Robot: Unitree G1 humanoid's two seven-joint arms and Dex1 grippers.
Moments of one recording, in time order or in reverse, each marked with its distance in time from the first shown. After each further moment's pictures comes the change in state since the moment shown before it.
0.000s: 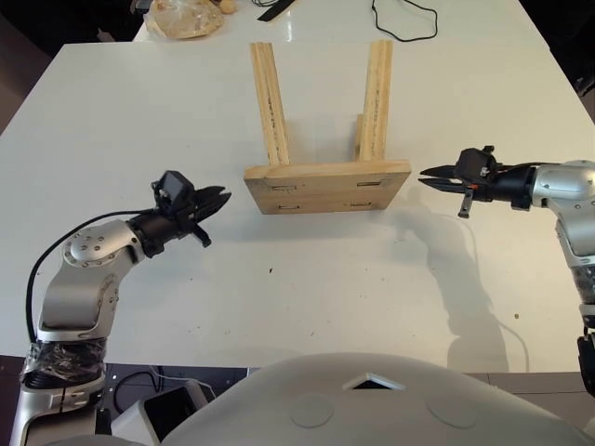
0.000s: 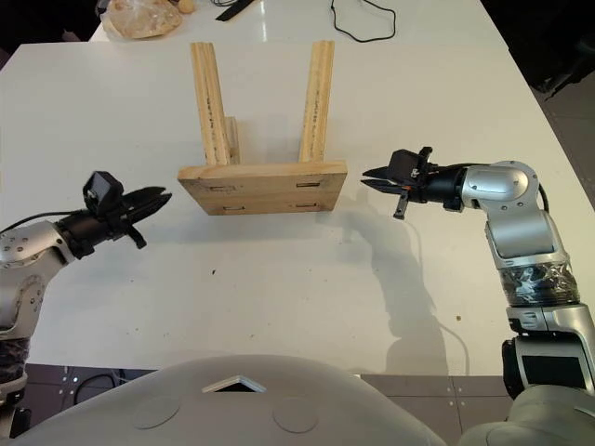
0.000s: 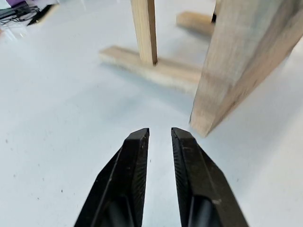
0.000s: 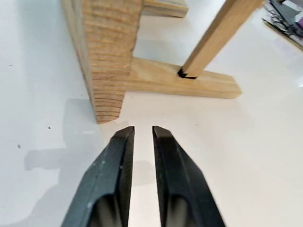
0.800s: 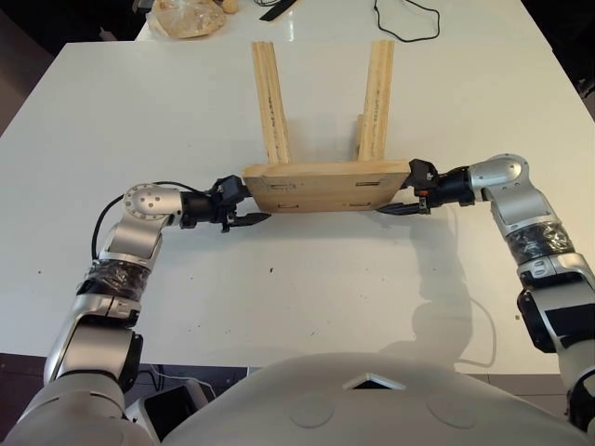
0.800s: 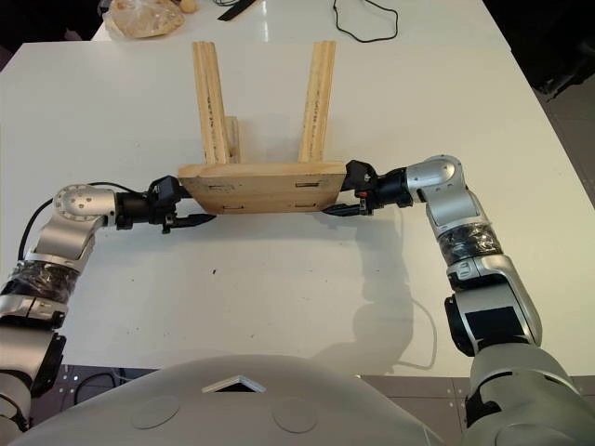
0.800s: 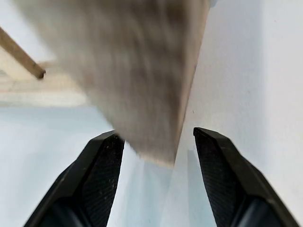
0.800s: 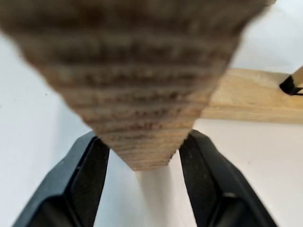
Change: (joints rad) left arm -0.465 -0.079 -0.284 0.573 0.172 -0.403 -0.377; right arm -0.230 0.225 0.135 0.415 -0.032 -0.047 0.191
